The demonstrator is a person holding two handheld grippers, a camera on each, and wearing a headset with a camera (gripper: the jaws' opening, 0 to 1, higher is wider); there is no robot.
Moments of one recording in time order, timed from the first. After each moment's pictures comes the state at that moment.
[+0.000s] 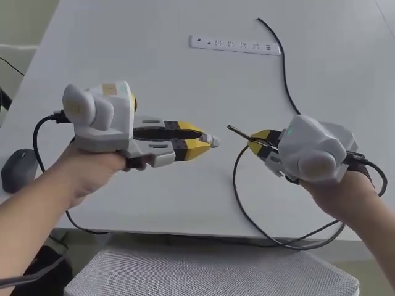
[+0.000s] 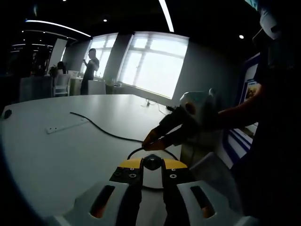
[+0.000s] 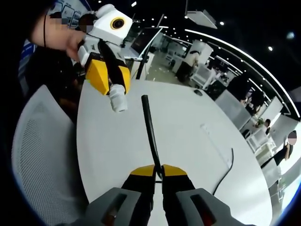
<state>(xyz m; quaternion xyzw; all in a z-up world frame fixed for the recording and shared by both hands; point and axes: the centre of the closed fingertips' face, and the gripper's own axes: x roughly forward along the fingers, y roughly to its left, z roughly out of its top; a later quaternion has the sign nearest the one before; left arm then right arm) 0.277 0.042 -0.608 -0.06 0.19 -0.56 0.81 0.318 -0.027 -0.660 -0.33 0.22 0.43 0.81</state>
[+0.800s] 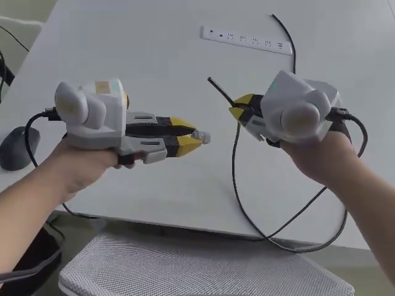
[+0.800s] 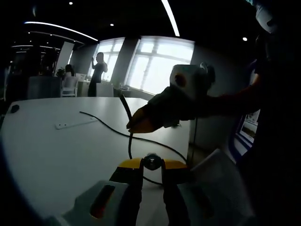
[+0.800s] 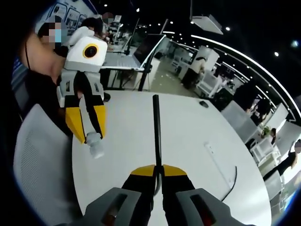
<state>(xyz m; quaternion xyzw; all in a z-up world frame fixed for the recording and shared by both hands) 0.278 0.073 -0.629 -0.07 0.18 -0.52 0.83 0.357 0.039 -0.634 -0.32 0.20 0.46 0.80</state>
